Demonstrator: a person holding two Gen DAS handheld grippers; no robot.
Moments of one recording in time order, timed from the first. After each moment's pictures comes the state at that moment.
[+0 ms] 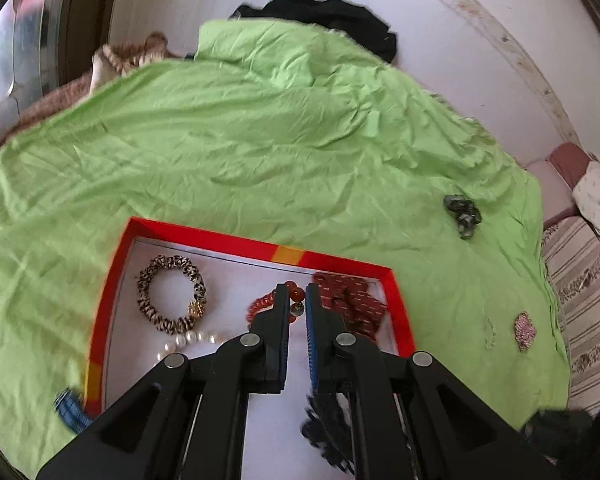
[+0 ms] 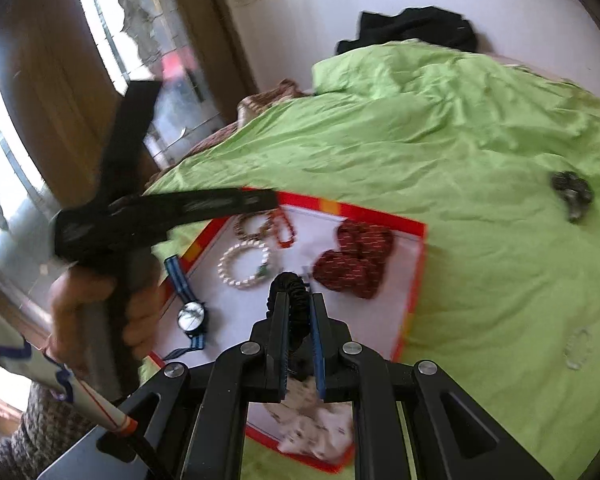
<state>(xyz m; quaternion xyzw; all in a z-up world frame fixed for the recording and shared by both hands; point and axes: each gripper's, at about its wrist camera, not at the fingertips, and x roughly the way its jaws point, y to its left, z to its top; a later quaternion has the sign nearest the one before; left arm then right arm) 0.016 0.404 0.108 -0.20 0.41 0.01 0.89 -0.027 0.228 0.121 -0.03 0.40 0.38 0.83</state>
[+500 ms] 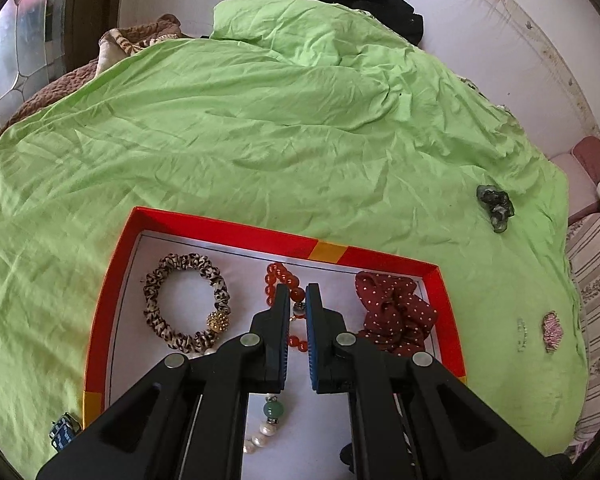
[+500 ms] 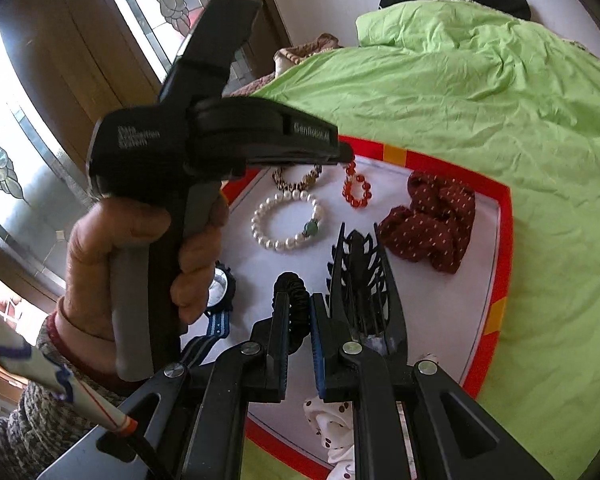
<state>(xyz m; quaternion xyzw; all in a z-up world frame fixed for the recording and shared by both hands) 0.034 0.412 0.082 -0.19 0.43 0.04 0.88 -0.028 0.273 0.070 -0.05 0.44 0.42 0.79</state>
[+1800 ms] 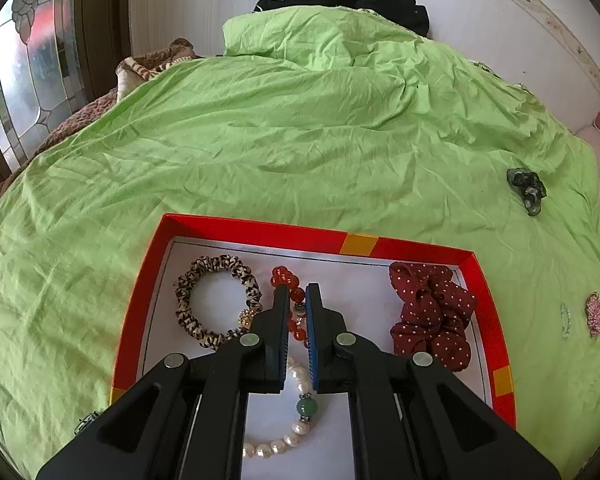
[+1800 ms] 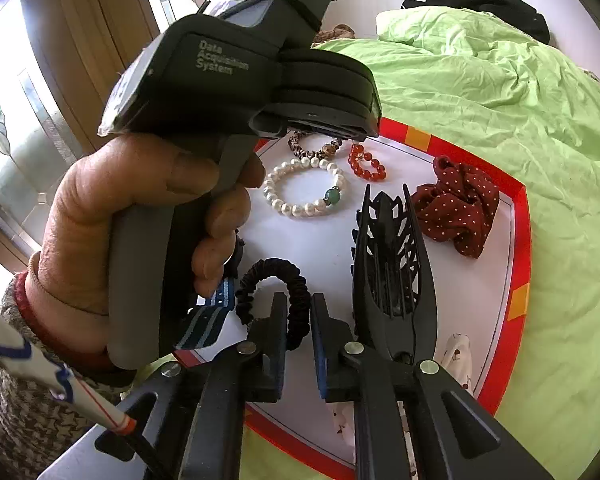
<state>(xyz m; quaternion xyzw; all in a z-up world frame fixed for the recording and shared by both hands) 0.026 0.403 0.079 -0.11 0.42 0.09 0.89 -0.058 0.294 0.053 -0.12 0.42 0.41 0.80</state>
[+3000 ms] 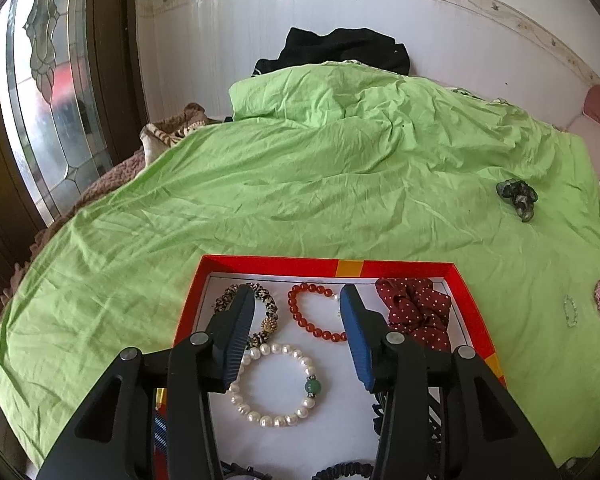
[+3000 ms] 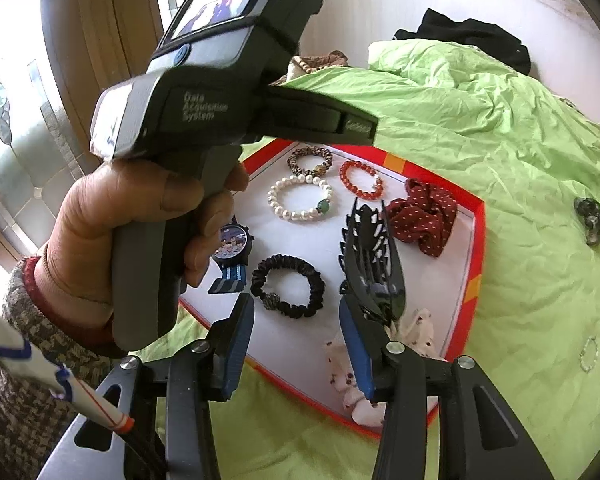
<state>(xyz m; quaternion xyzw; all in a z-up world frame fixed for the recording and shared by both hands) -0.017 0.375 0.120 -0.04 0.35 0.12 0.93 -0.095 0.265 0.086 -0.13 0.38 0.38 0.83</state>
